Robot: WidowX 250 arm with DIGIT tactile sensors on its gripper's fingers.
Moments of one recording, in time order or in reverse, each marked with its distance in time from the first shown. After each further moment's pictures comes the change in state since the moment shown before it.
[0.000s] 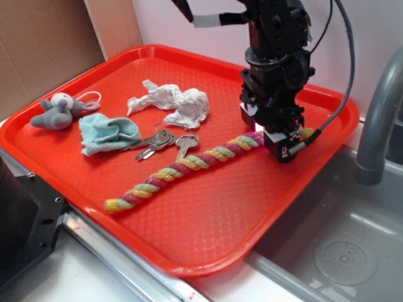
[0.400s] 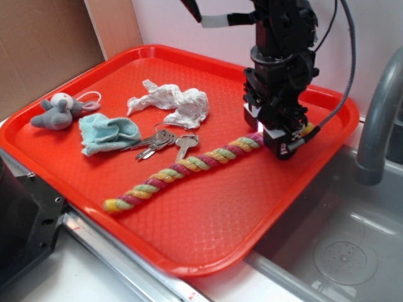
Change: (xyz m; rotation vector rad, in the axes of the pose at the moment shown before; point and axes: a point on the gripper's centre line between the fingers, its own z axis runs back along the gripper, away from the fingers) arm -0.004 0.005 0.003 0.033 0.089 0.017
